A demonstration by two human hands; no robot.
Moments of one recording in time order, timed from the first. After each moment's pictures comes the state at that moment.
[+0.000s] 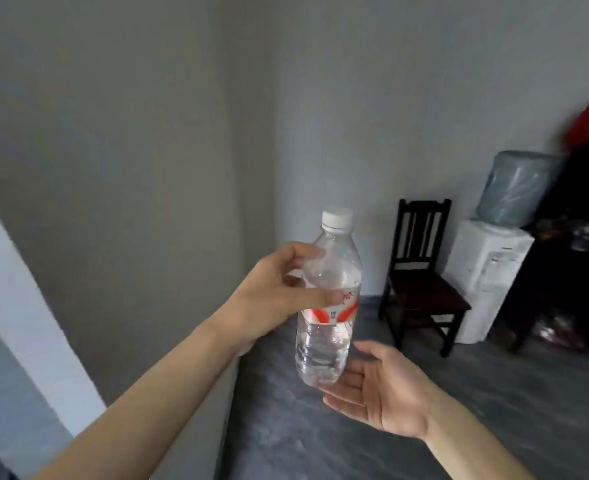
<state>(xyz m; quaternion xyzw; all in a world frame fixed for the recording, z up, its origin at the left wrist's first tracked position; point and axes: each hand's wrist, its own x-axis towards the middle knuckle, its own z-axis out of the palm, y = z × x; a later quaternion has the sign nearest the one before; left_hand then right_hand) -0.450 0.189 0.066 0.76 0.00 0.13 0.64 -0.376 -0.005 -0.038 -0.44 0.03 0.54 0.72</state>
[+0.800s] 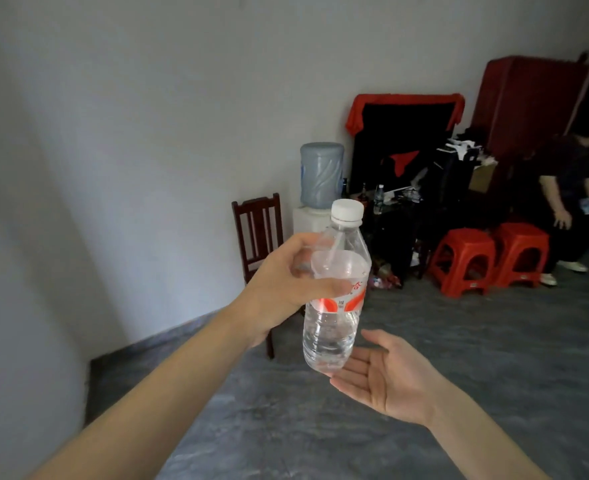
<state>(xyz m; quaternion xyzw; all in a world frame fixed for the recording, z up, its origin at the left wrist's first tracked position) -0.248 -0.108 0.060 0.74 -0.21 -0.05 0.64 -0.283 -0.310 -0.043 -0.39 0.13 0.31 0.86</state>
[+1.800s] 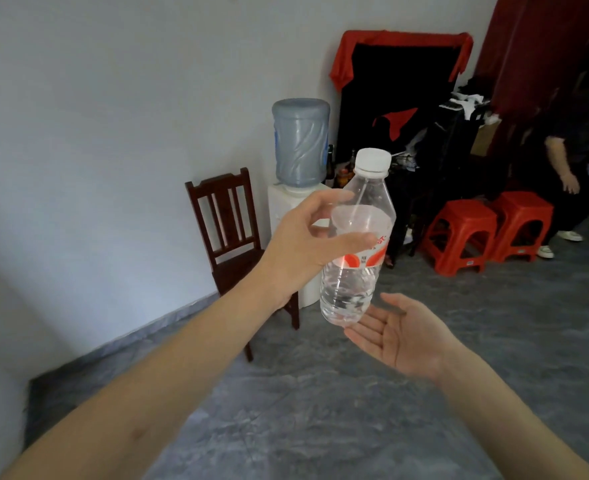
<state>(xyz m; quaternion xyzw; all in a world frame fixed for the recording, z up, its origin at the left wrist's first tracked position) 0.064 -0.212 0.040 0.72 -0.23 -0.04 0.66 0.024 -0.400 -0.070 -0.36 0.20 0.22 0.88</state>
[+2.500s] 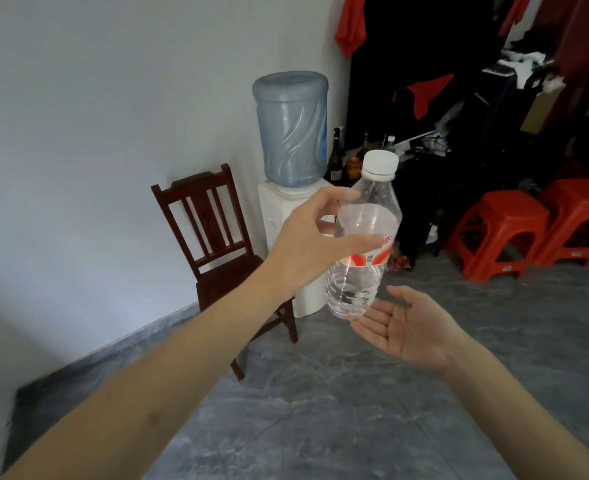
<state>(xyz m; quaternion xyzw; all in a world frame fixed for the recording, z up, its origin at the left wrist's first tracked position) 0.311 -0.370 0.005 0.77 -0.20 -0.02 0.60 0.281 -0.557 -0.113 -0.35 0.21 0.27 0.87</state>
